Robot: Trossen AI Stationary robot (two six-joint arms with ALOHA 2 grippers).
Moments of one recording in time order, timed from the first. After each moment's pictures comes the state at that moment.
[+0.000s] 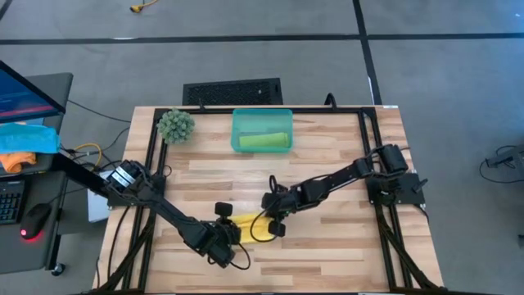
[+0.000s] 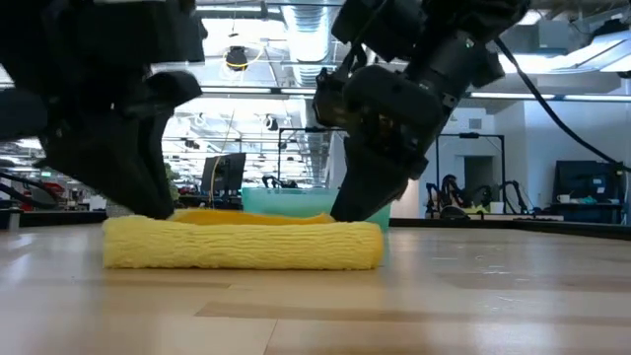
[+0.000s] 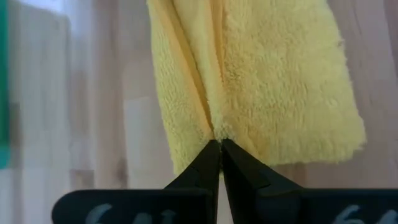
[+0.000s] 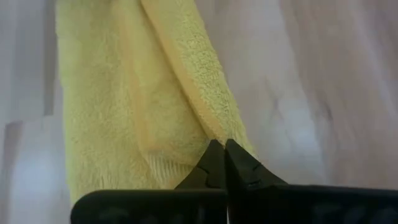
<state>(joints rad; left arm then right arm) -0.65 1.89 1.14 -0.67 -0.56 -0.43 0.25 1.95 1.10 -0.10 0.01 0.38</state>
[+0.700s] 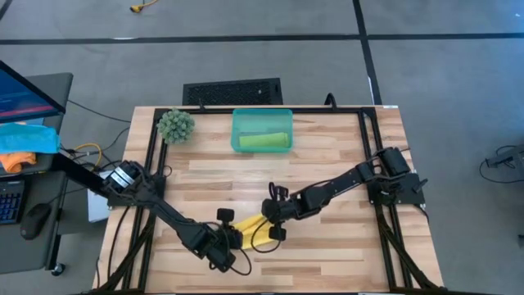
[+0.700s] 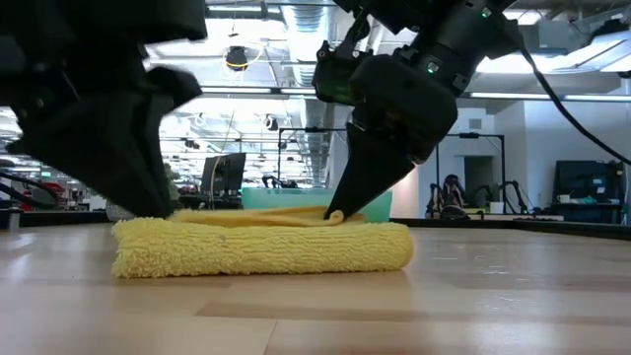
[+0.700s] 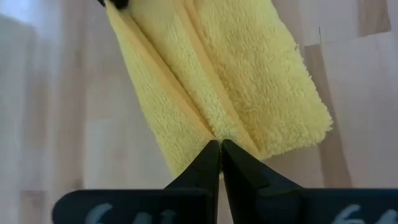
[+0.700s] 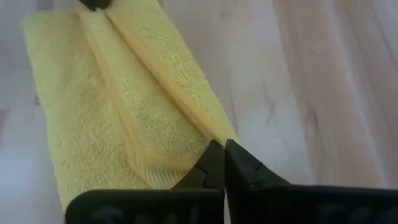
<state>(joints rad) -0.67 1.89 1.15 -0.55 -0.50 -0.47 0.31 1.95 1.17 -0.21 0.19 0.33</state>
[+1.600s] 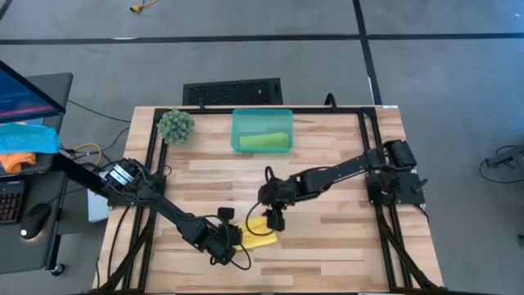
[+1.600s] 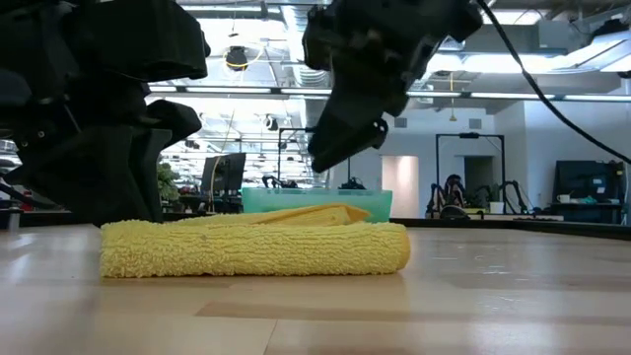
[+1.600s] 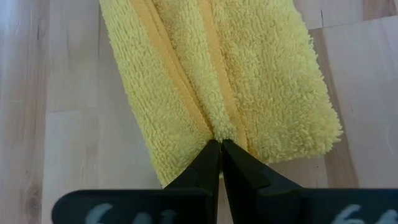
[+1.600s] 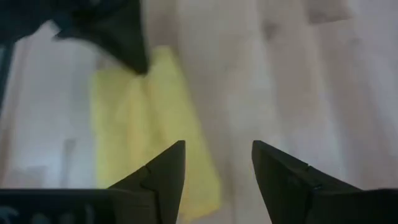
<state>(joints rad) -0.63 1.88 1.04 -0.40 -0.39 -0.46 0.20 1.86 1.23 -0.28 -0.06 0.27</state>
